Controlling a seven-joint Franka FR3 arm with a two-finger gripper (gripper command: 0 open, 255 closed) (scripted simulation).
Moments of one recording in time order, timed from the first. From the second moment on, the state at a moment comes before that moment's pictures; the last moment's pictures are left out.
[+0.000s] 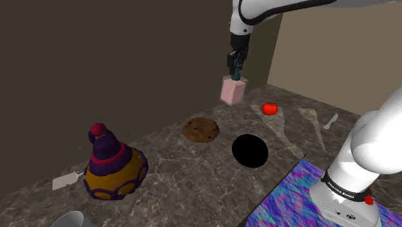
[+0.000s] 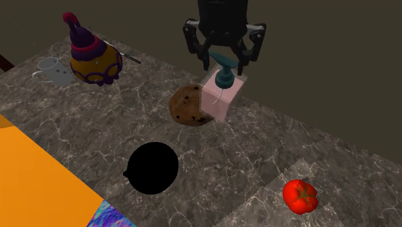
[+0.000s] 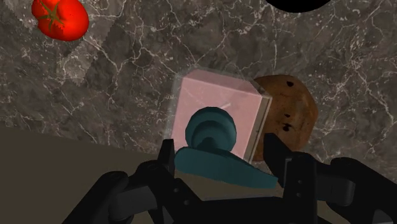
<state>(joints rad) -0.02 -0.18 0.00 -1.92 -0.10 1.81 -0.07</state>
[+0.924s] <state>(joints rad) 0.07 -0.56 0.13 -2.11 -0.04 1.61 0.11</state>
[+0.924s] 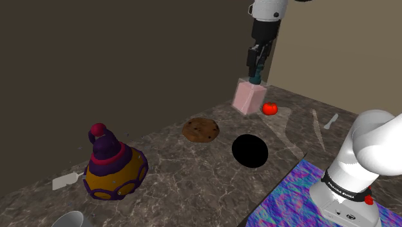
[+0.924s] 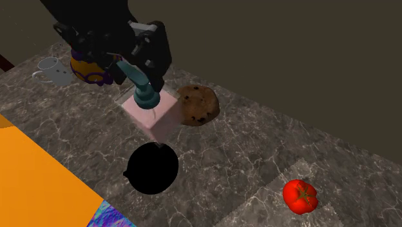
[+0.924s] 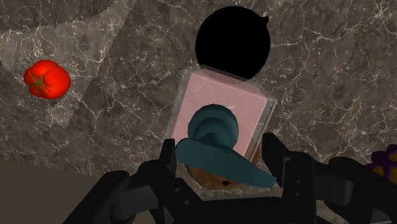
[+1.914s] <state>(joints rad) 0.11 -0.69 0.20 -2.28 0.02 1.64 0.20</state>
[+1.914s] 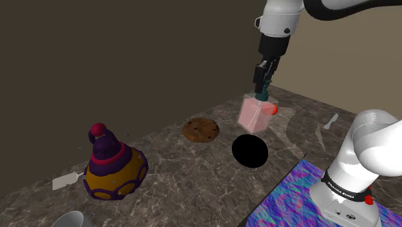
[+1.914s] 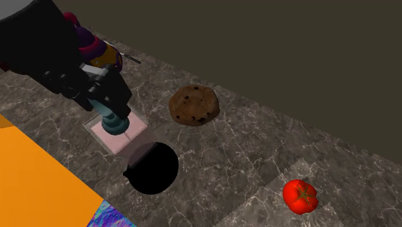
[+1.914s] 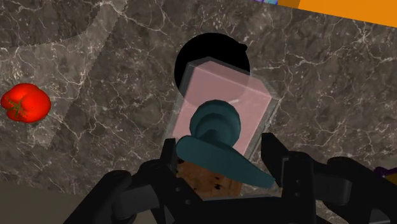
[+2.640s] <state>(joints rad) 0.12 -0.71 0.21 -2.44 0.03 1.78 0.21</state>
